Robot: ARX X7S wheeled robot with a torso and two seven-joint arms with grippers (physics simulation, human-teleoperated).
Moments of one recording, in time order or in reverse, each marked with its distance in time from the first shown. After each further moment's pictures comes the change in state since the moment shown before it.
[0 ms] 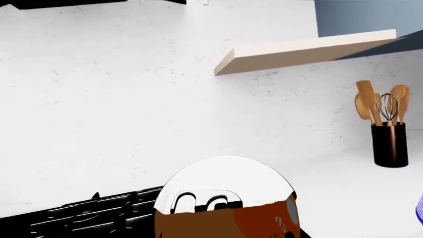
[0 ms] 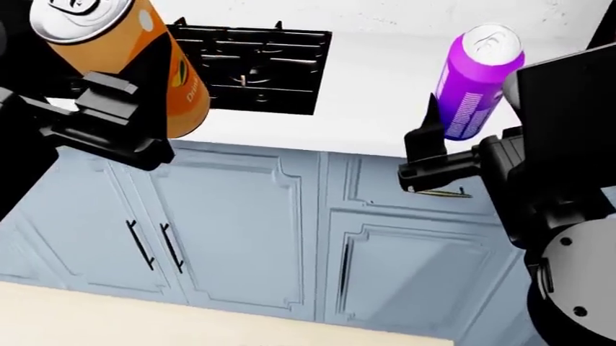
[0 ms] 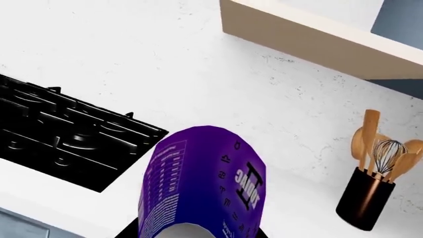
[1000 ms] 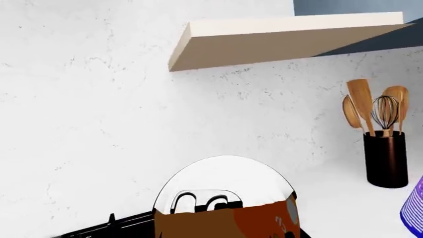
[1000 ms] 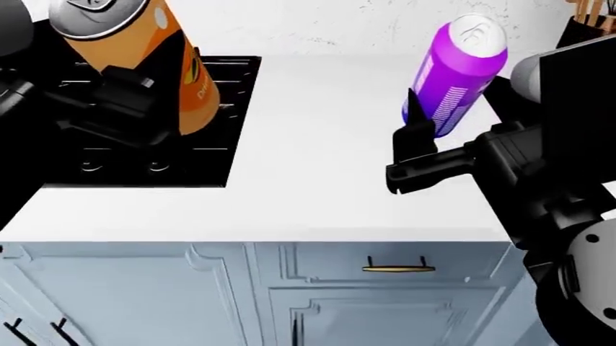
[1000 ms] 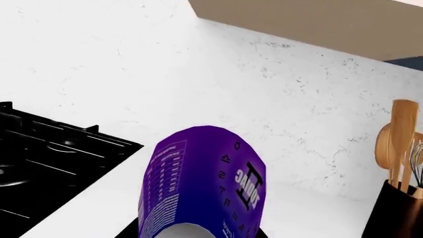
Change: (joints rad) left arm -0.027 0.046 0.025 -0.026 0.018 -0.027 -0.003; right arm -0.027 -0.021 0.089 -0.011 0.026 -0.042 -0.137
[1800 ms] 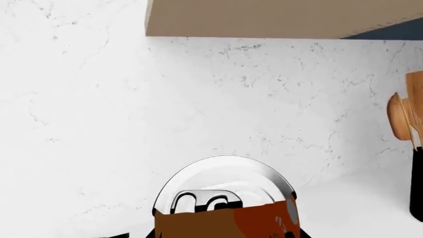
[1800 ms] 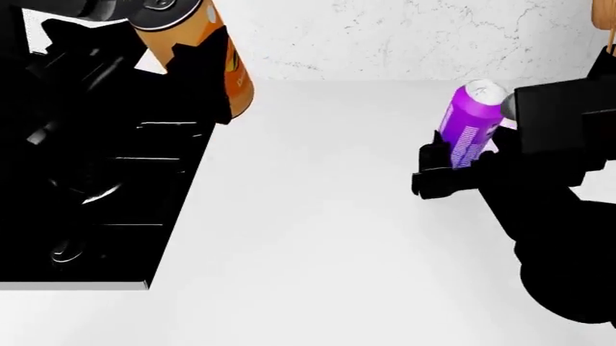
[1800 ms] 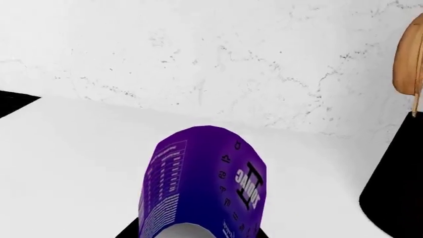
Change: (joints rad) left arm 0.033 0.186 0.095 -0.172 0.363 0.002 0.227; right arm -0.210 0.020 0.022 0.214 -0.240 -0.022 -0.181
